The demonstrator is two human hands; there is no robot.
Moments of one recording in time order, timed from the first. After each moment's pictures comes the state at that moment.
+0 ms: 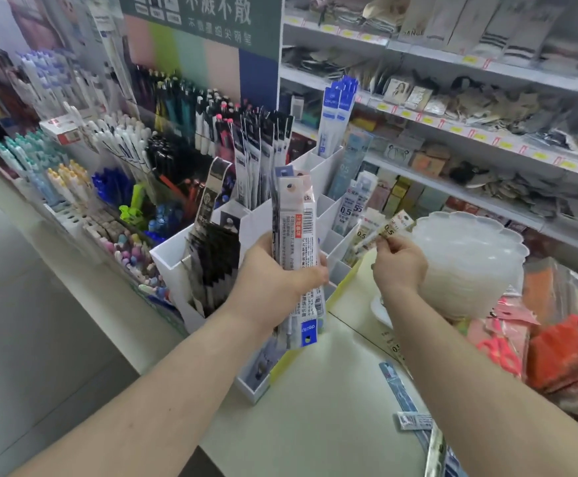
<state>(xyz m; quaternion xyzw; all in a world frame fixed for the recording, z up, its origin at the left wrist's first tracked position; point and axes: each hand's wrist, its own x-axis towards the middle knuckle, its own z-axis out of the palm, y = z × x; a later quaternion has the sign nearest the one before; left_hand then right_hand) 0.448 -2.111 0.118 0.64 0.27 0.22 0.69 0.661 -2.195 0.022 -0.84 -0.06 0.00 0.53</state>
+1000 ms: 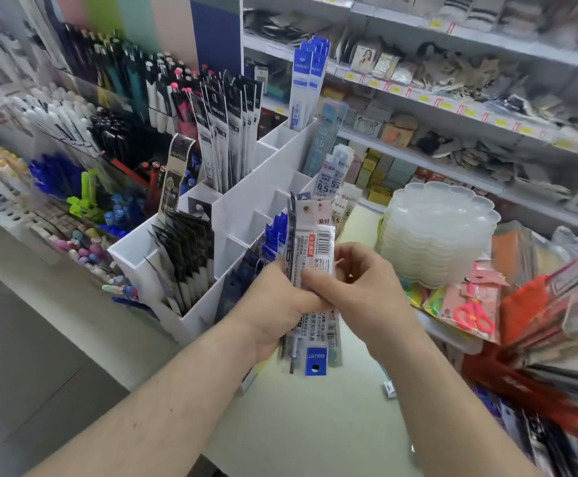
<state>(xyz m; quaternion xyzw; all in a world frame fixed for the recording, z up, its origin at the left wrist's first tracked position) 0.458 -2.120 0.075 0.59 0.18 0.05 0.79 0.526 -2.232 0.104 -0.75 -0.17 0.24 0.59</state>
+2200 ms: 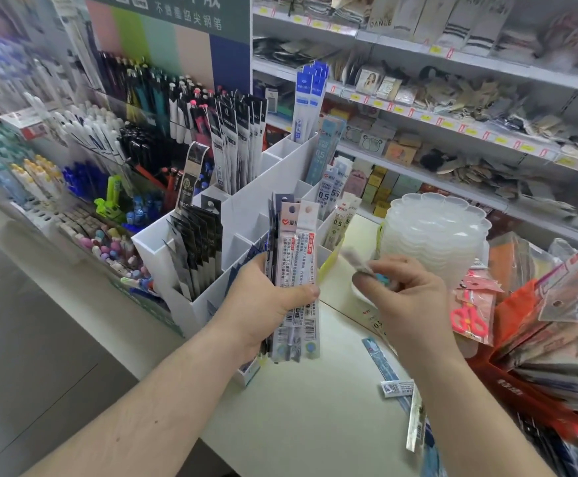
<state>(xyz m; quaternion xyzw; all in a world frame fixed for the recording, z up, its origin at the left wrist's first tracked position) 0.430 -2.129 0.087 0.62 0.28 0.13 0.72 0.532 -2.281 0.092 -0.74 -0.16 0.07 0.65</state>
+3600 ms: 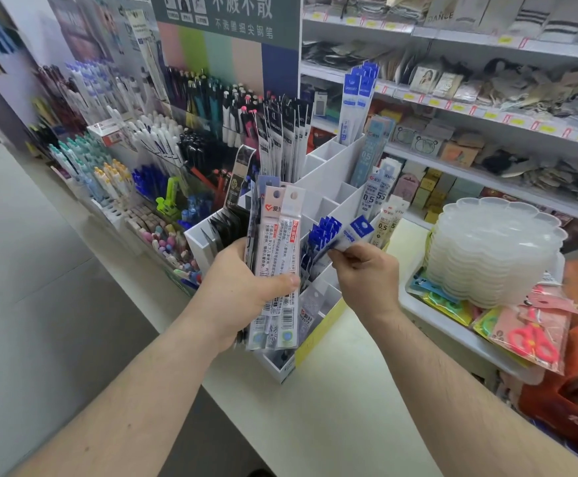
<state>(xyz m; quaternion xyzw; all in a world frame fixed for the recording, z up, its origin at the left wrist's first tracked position) 0.386 -2.092 0.111 0.69 0.35 0.19 0.61 0.556 -2.181 0.027 -0.77 -0.33 -0.08 0.54</state>
